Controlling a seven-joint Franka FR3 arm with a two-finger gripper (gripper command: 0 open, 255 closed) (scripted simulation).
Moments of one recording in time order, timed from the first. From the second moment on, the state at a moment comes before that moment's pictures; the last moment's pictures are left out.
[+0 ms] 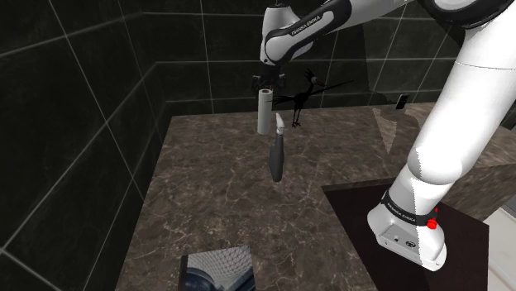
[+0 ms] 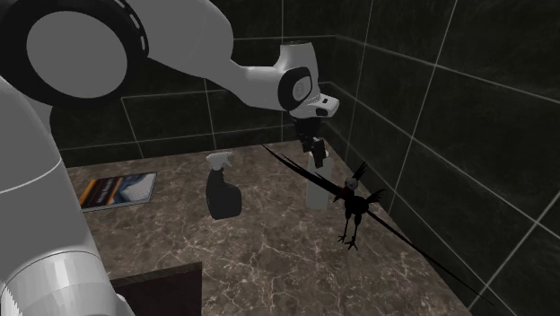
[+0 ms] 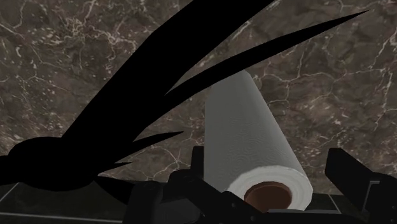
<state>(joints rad) -0.13 0.10 0.10 -2.03 -0.15 2.30 0.63</state>
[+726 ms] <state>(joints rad) -0.13 0.10 0.10 -2.03 -0.16 2.30 0.63</state>
